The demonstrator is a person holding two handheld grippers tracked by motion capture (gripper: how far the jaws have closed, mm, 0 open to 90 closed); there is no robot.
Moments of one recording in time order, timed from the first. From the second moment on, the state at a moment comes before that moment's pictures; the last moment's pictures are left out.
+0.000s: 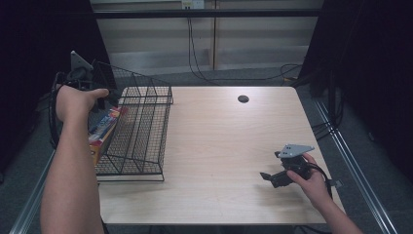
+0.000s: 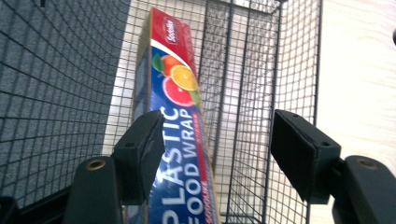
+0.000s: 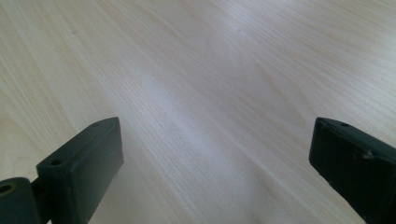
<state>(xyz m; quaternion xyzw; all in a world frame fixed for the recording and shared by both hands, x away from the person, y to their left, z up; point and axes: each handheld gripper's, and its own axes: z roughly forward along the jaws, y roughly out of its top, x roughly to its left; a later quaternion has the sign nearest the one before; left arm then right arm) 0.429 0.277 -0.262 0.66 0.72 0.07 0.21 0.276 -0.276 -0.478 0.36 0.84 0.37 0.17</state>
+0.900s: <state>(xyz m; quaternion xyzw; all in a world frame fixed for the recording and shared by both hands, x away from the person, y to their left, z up) 0.420 0.202 -0.271 0.71 0.65 0.03 0.28 0.274 -0.278 -0.475 0.35 0.84 0.37 0.17</state>
